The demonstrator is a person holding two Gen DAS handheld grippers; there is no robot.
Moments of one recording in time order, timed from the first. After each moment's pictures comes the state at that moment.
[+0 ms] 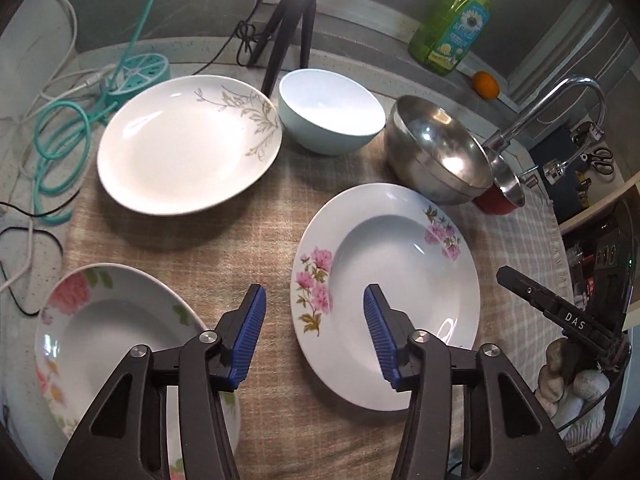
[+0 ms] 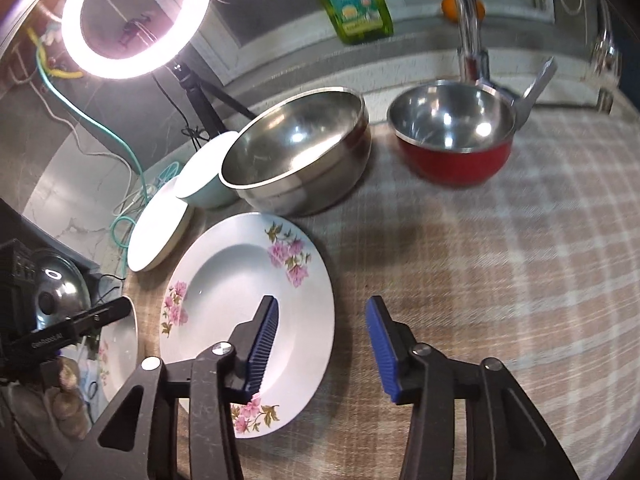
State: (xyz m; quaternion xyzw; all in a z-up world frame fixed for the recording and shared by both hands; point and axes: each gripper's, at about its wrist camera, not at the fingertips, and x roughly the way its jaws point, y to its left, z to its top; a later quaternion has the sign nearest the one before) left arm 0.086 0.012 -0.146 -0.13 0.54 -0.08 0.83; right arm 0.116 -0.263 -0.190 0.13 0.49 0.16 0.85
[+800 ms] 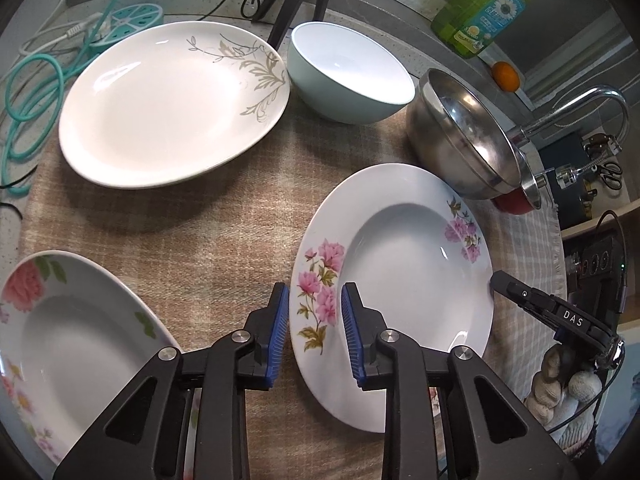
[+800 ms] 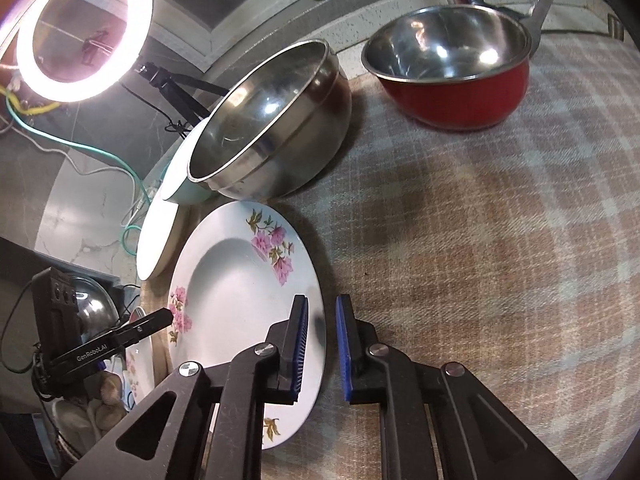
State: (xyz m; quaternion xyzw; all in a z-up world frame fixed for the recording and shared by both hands) left arm 0.107 0.019 -0.180 -0.17 0.59 -0.08 0.79; right arm 0.142 -0.274 -0.225 0.21 0.54 0.19 0.79
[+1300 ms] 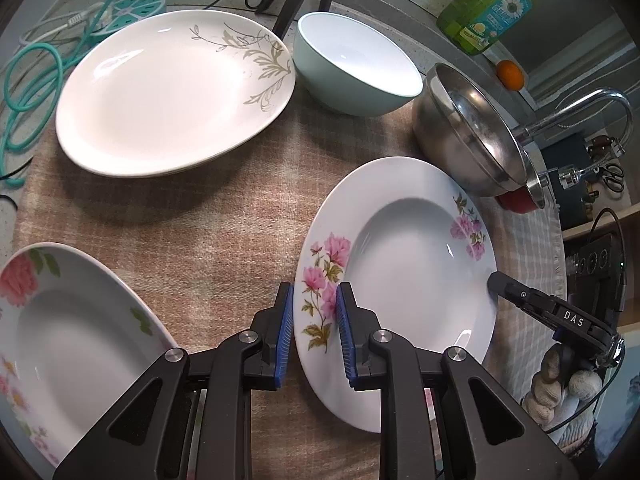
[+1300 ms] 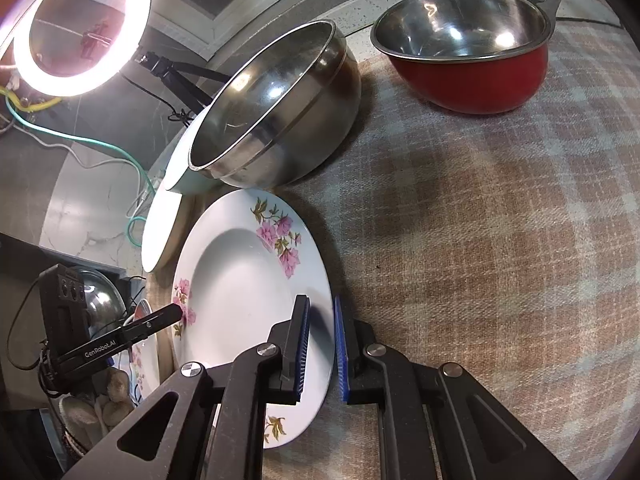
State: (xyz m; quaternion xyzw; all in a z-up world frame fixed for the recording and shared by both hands) left arm 0.109 0.019 -0.186 -0.17 0.59 -0.08 0.78; right arm 0.148 -0.266 -0.228 0.21 0.56 0.20 0.78
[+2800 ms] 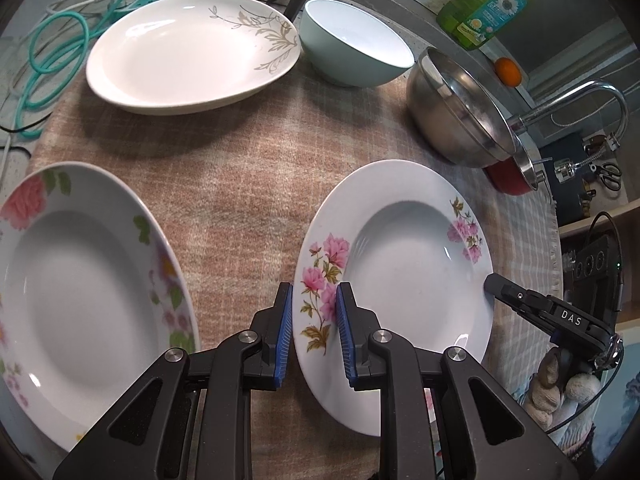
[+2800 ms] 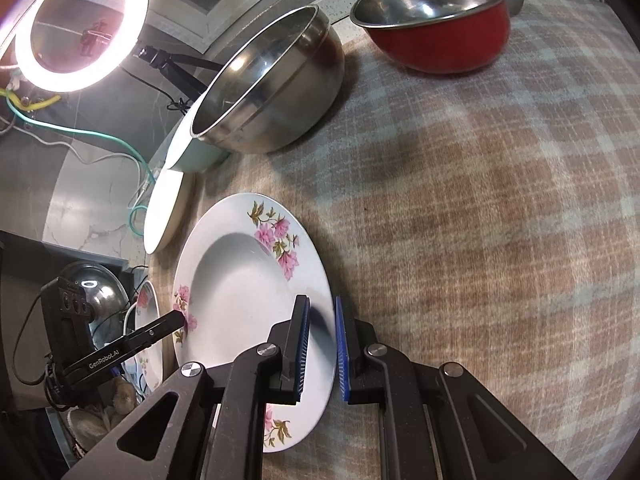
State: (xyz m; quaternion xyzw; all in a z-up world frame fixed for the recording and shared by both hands) left arm 0.070 0.013 -0.185 -0.19 0.59 -0.07 0.78; right arm 0.108 -0.283 -0.232 0.22 0.57 0.19 0.77
